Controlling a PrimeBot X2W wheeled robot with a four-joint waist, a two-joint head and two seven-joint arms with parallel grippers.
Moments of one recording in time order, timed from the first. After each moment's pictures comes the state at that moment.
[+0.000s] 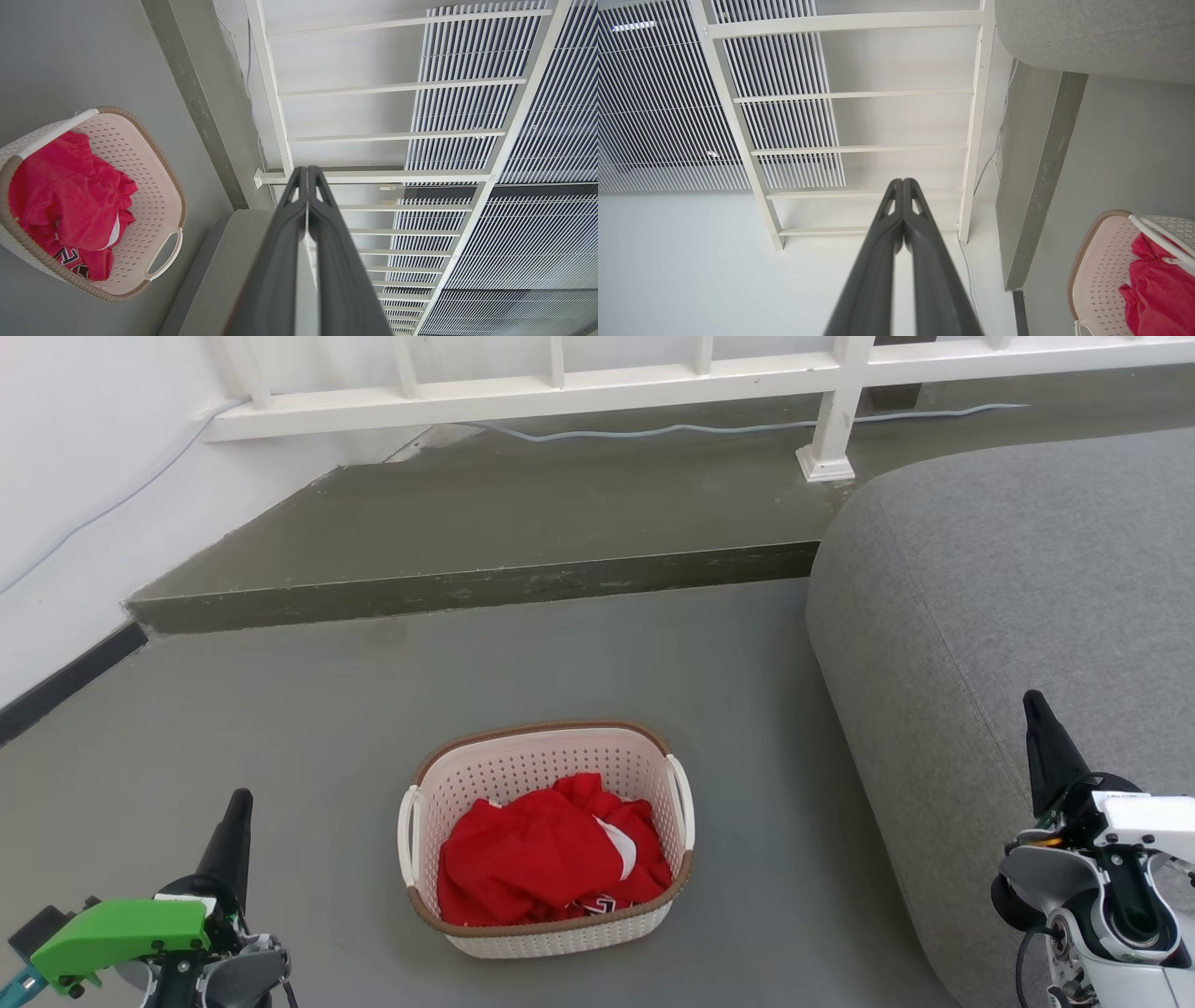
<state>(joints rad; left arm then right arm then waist) -0.06 0.03 0.09 0.28 -1.60 -0.12 0.12 -0.09 -0.06 -0.11 0.29 1.62 0.11 0.08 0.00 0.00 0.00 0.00</state>
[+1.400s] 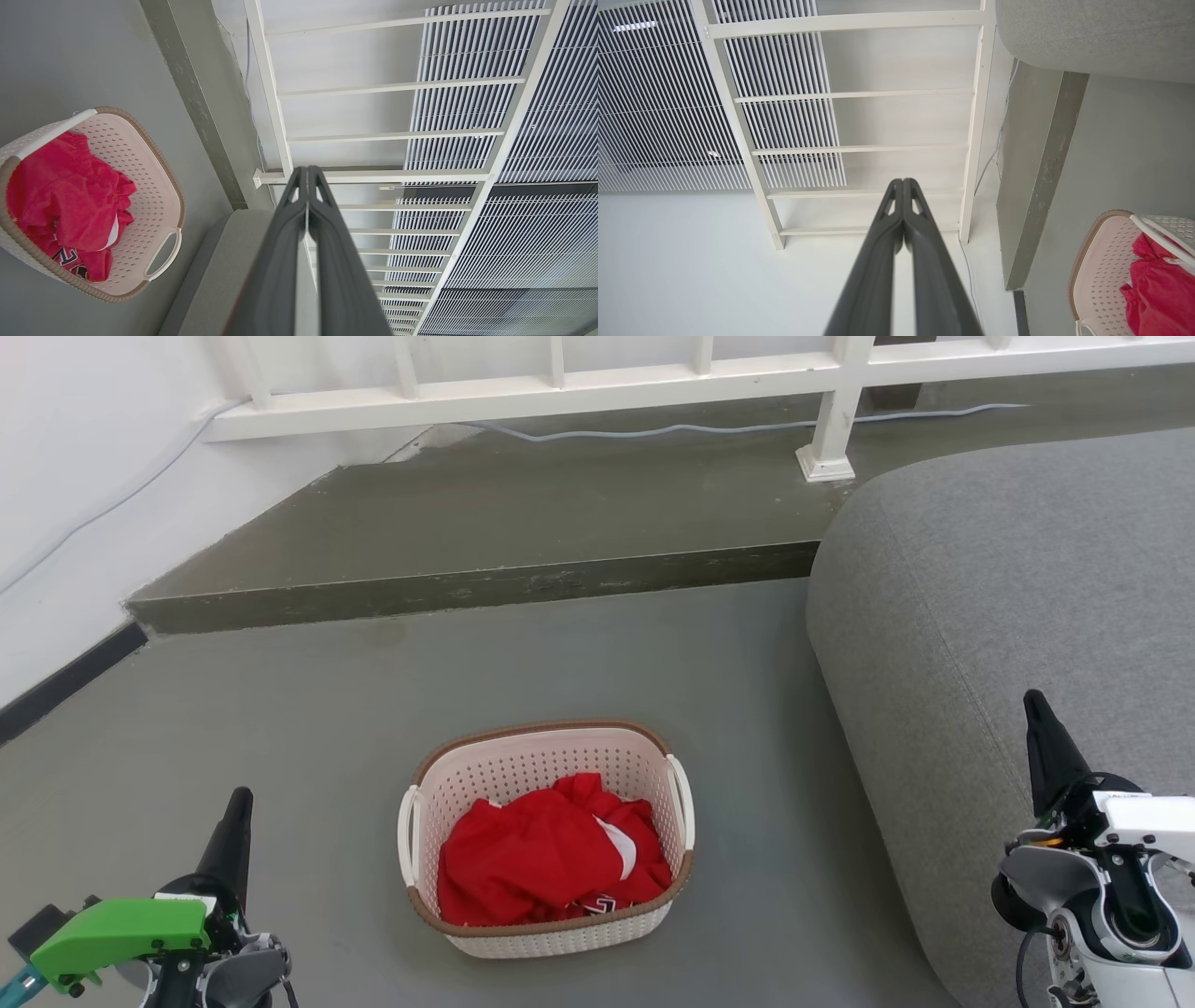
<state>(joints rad) -0.06 0.03 0.09 0.28 -1.60 -0.12 0.12 -0.09 -0.06 -0.11 0.28 1.62 0.11 0.08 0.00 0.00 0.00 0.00</state>
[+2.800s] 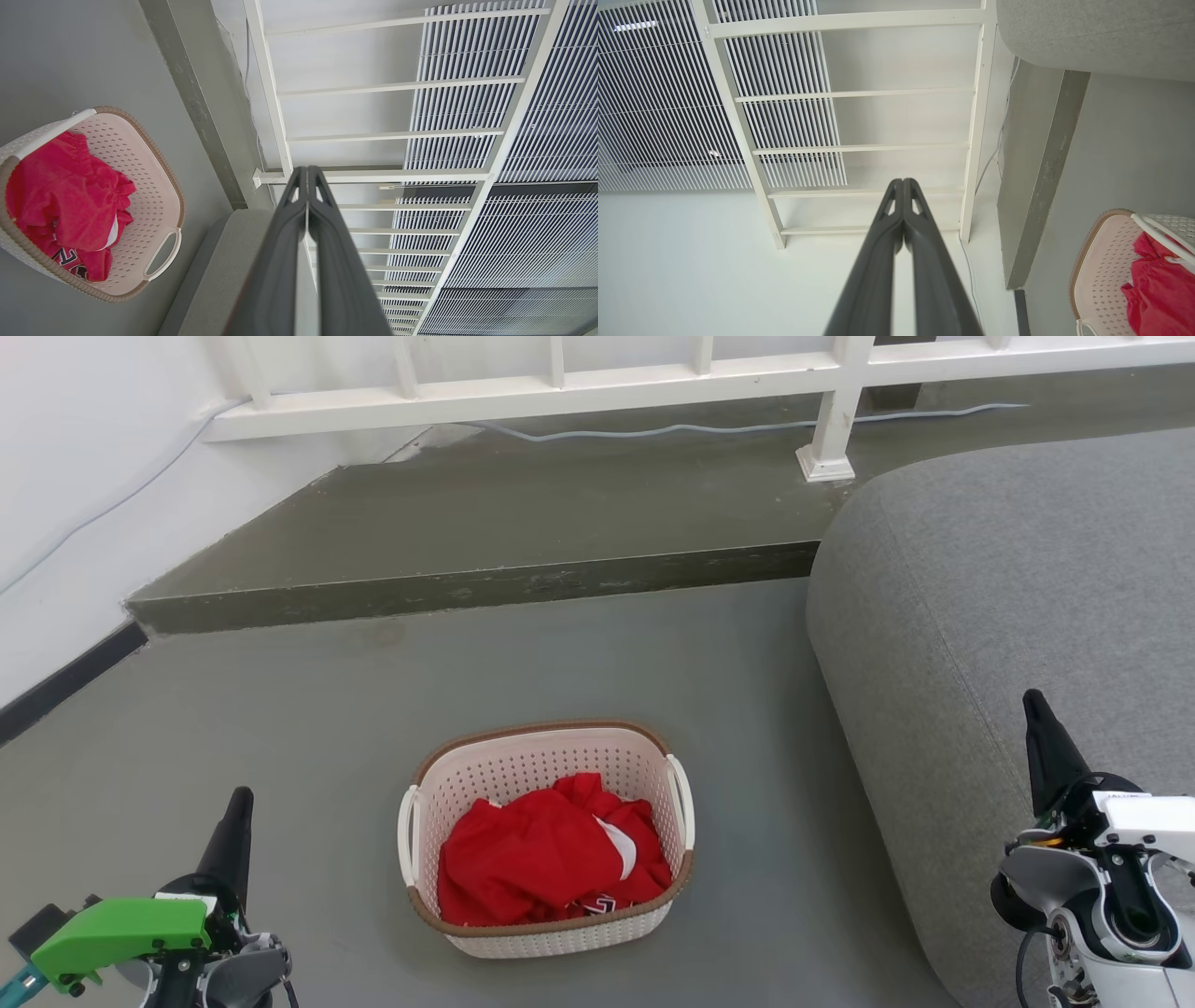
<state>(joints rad) -0.06 0.03 0.09 0.28 -1.60 -0.12 0.12 -0.09 -0.06 -0.11 0.28 1.62 0.11 0.09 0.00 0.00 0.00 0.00</state>
